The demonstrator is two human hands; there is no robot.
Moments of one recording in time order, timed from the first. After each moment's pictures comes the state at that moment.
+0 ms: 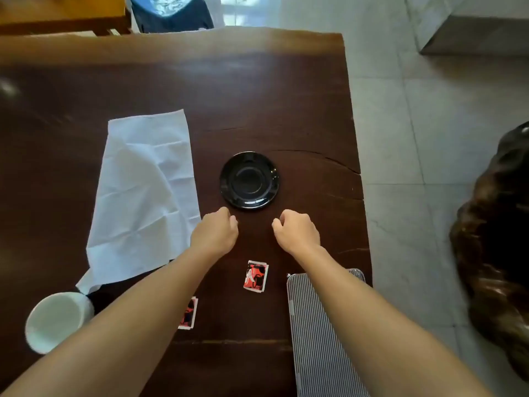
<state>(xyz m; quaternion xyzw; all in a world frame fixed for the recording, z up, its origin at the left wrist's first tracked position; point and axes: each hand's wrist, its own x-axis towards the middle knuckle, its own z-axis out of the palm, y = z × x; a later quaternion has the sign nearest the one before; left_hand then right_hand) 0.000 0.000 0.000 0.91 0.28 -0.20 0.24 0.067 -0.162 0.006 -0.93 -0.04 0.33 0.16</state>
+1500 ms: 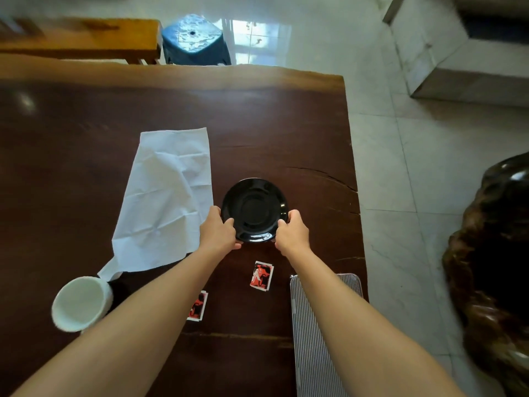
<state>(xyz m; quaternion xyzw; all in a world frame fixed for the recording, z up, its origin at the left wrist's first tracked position) -0.030 0.003 0.038 0.72 0.45 -0.06 0.53 0.036 -0.137 0.027 -0.86 0.12 0.30 0.40</state>
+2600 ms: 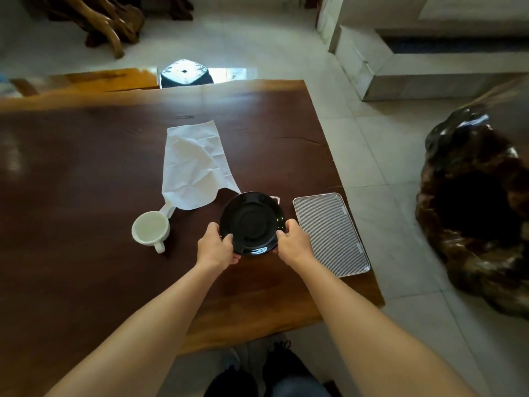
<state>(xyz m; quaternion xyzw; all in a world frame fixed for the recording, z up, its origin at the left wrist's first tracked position) -0.330 -0.032 0.119 0.77 0.34 -0.06 0.54 -0.270 -0.202 0.108 -0.88 0.06 0.21 0.43</state>
